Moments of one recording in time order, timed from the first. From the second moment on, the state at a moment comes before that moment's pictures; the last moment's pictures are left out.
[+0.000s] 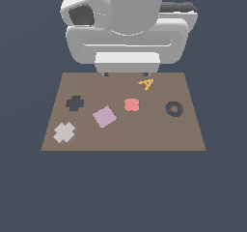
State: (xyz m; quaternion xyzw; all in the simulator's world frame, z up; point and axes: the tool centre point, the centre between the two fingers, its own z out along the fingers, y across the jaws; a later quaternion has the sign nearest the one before) arm 0.000 0.006 0.185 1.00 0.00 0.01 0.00
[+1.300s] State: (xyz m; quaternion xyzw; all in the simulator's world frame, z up) arm 0.073 -0.090 0.107 0.98 -0.19 0.01 0.00
